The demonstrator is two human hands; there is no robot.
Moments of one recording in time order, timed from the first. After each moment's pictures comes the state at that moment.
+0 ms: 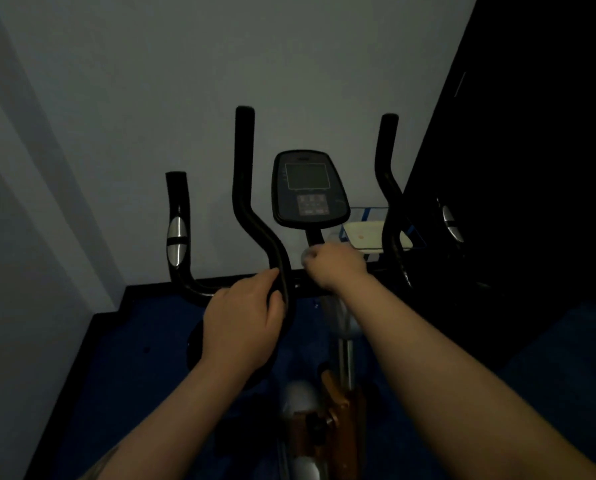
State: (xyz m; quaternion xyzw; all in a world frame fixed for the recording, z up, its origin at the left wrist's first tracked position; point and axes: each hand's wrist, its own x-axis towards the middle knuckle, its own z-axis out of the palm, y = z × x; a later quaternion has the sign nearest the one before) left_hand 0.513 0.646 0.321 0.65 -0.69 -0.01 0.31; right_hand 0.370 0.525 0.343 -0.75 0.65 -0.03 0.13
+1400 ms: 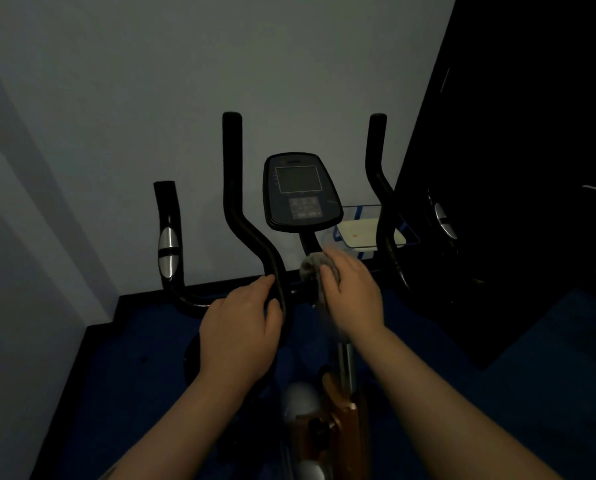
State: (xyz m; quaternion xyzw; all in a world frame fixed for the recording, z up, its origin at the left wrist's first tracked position) left_hand 0.511 0.646 0.322 0.66 -0.68 -0.03 0.31; right_hand 0.341 0.568 0.296 -0.71 0.58 -0.38 0.10
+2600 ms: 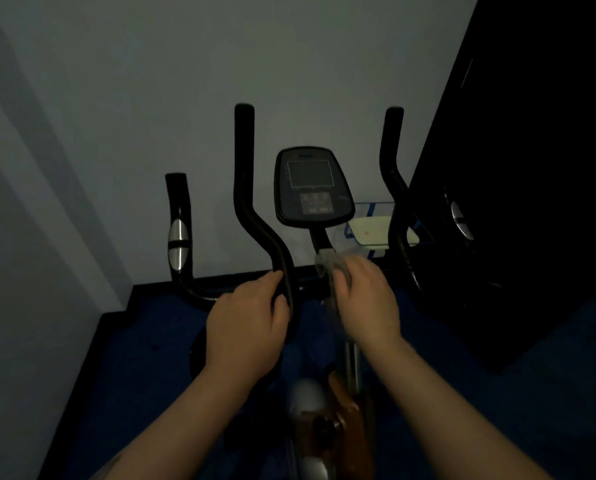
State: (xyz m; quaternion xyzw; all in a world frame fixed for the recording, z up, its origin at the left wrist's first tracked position) left_hand 0.513 0.645 0.319 0.66 -0.69 -0.03 0.30; right_hand 0.340 0.579 0.298 -0.71 0.61 -0.35 0.06
